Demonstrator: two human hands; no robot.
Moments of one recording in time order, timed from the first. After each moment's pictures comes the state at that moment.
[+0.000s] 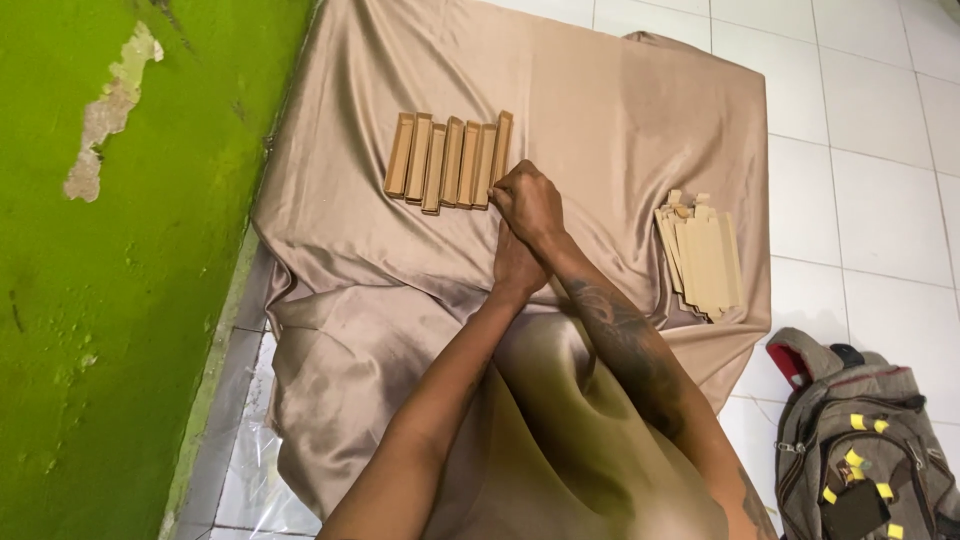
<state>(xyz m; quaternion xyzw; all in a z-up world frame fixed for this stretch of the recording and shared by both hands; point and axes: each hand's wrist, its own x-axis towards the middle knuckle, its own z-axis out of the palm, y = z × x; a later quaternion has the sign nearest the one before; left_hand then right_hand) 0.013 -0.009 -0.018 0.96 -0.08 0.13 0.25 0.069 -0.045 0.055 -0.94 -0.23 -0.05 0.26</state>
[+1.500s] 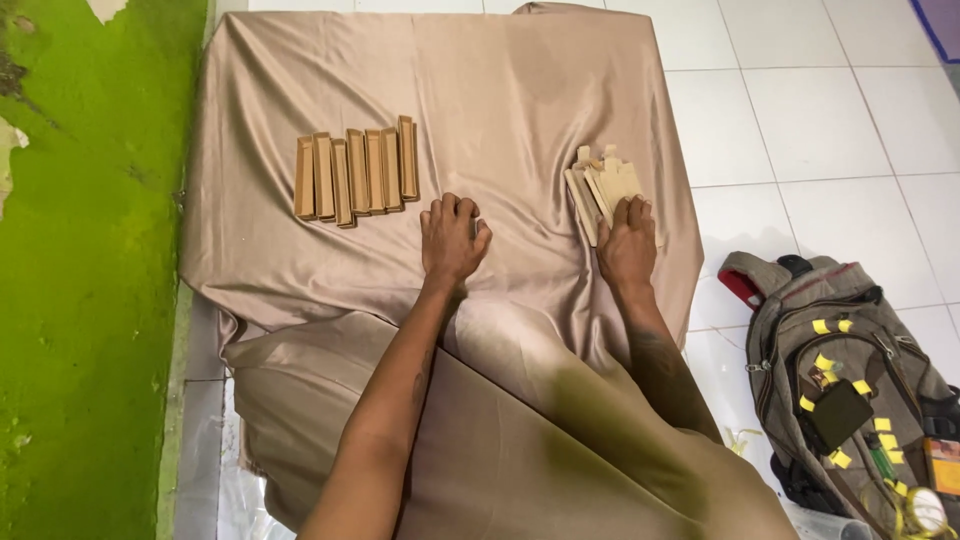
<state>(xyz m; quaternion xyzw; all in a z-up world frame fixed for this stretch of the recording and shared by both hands) 0.010 -0.009 -0.019 0.94 -0.12 0.18 0.26 -0.022 -0.310 -0.005 -0.98 0.03 -0.16 0.11</state>
